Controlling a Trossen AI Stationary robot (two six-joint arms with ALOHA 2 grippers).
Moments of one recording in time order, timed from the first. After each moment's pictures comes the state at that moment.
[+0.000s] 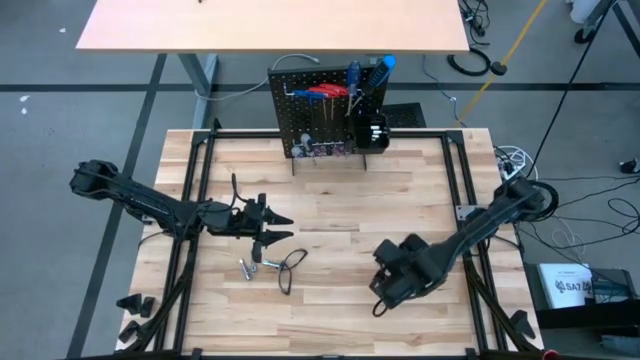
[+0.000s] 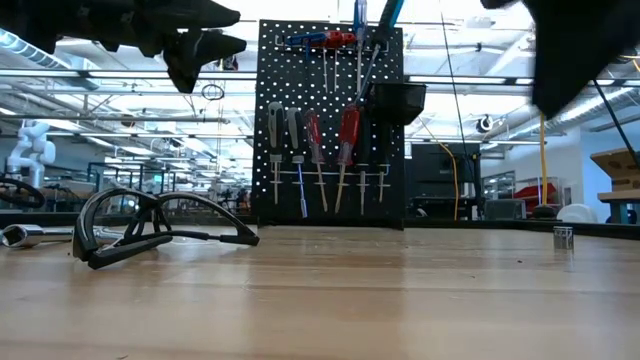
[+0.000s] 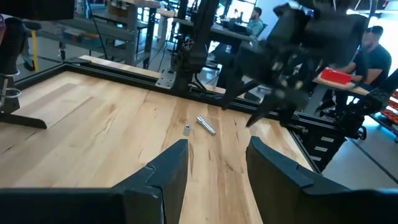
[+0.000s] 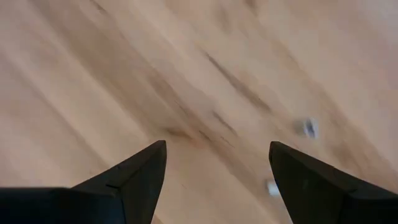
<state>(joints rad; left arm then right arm) -0.25 1.06 0.38 0.59 -0.21 -0.25 0.59 1.68 1.32 -1.10 0.36 1.34</state>
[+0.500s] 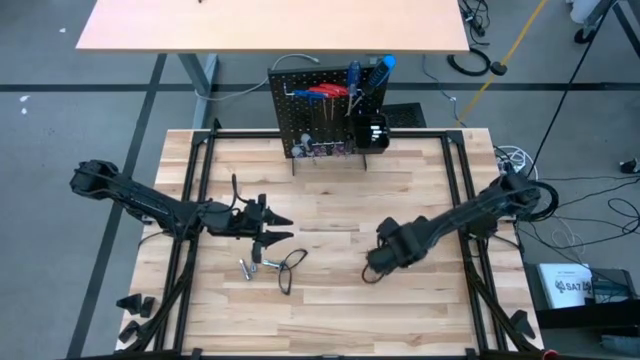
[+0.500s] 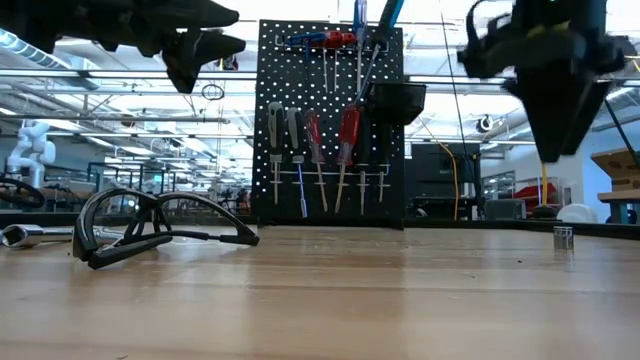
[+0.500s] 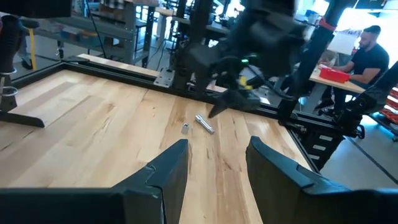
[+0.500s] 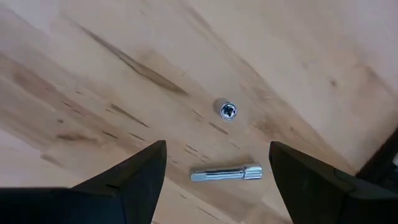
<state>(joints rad) -0.26 1.06 0.38 0.58 -0.21 -0.26 0.39 1.68 1.24 -1.27 0.16 1.29</state>
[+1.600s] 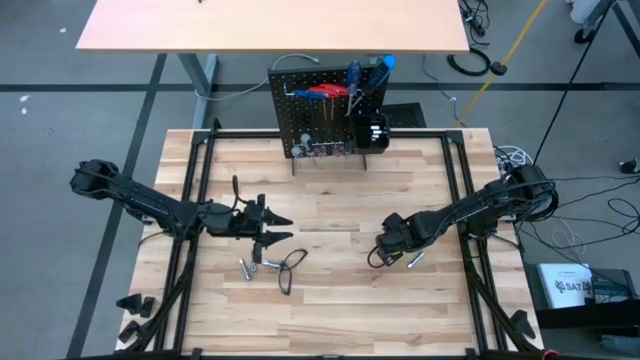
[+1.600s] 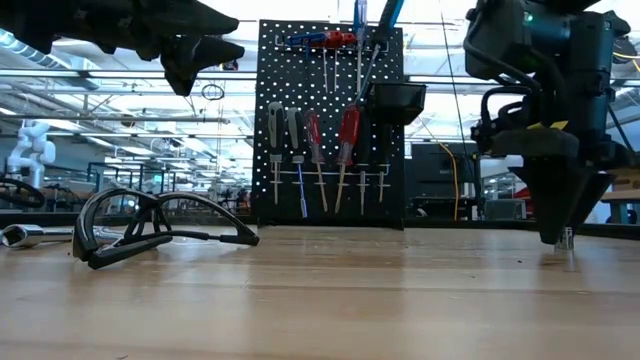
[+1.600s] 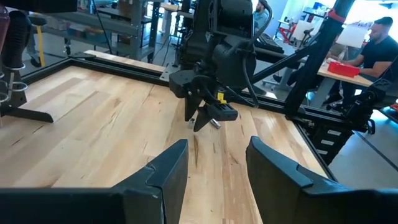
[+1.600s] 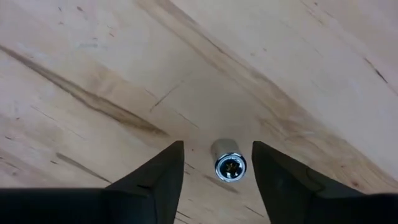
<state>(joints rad) -0.26 1.06 0.38 0.56 -0.24 -0.25 0.27 1.55 0.79 -0.75 0.11 1.24</state>
